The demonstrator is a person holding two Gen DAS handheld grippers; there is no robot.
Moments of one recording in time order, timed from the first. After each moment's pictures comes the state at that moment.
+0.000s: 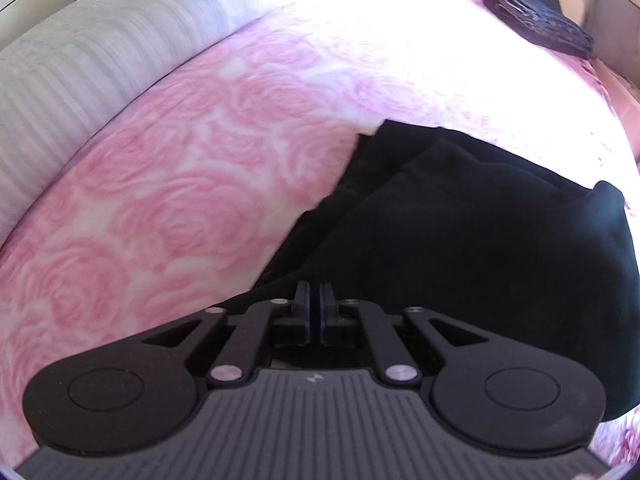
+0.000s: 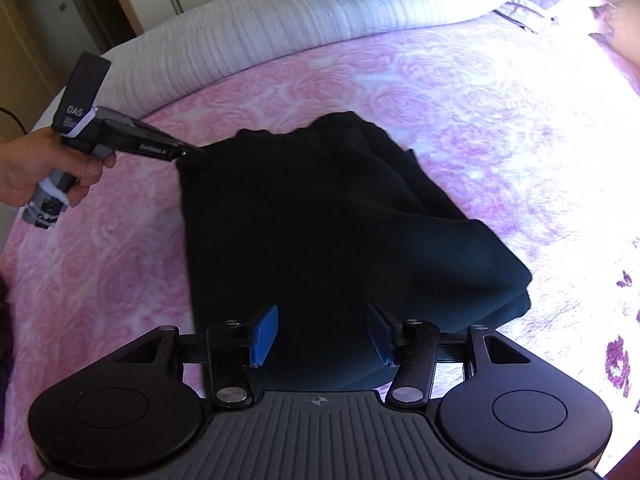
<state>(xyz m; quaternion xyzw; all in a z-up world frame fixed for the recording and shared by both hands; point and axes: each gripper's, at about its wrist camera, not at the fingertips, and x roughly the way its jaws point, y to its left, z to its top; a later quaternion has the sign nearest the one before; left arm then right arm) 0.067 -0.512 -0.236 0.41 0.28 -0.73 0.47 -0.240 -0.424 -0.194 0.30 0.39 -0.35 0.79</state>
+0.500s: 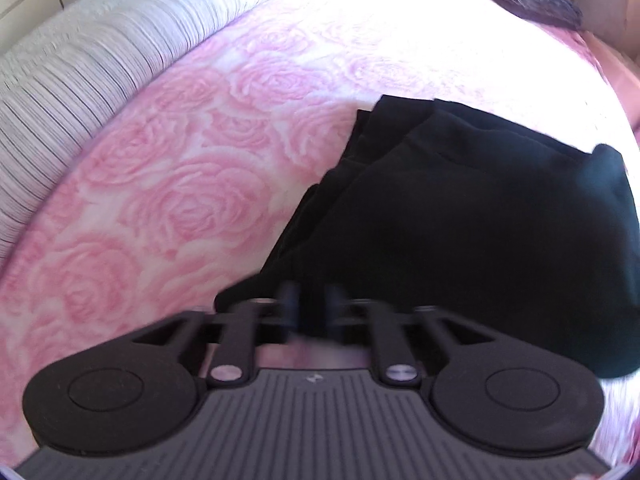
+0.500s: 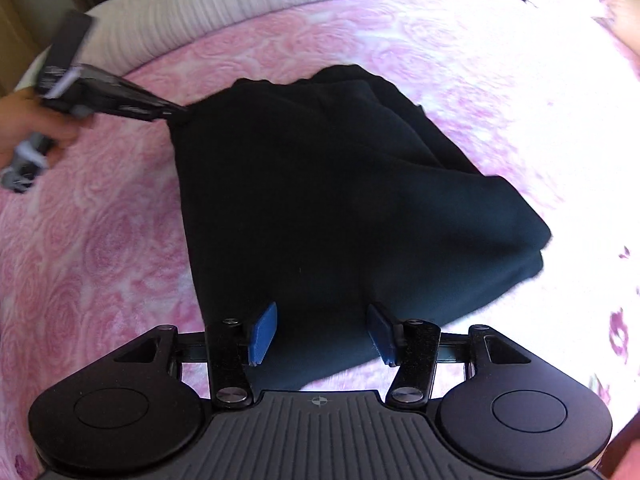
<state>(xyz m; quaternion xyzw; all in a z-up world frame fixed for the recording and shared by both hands) 0.074 -0.492 -0.227 0.45 0.25 -0.73 0.45 -0.222 -0.412 -0.198 0.31 0.45 -0.38 0.74</state>
